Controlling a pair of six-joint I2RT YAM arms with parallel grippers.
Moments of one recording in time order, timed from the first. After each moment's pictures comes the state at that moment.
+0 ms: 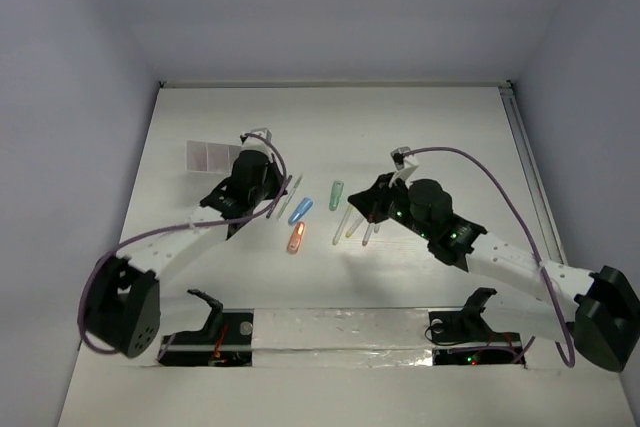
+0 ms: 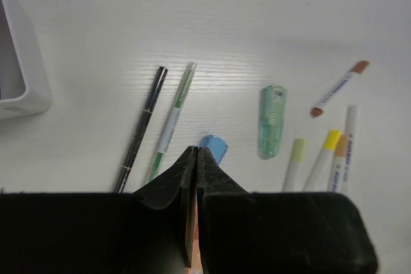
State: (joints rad) left arm -0.49 1.15 0.69 -0.04 -0.11 -0.51; right arm 0.80 1.10 0.61 0.27 0.02 0.61
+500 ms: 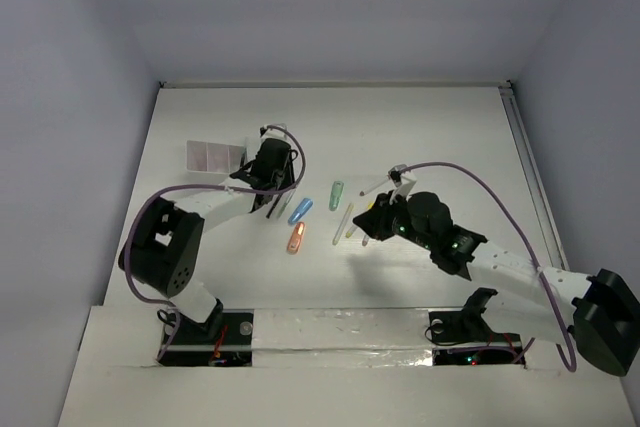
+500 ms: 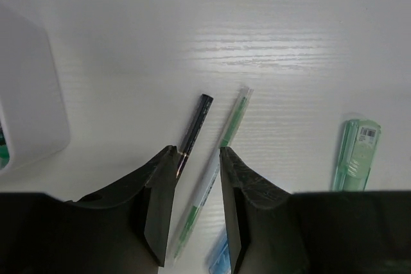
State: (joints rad) left arm -0.50 1.55 0.85 -0.02 -0.26 -0.43; right arm 0.80 1.01 0.48 0.21 -0.03 0.59
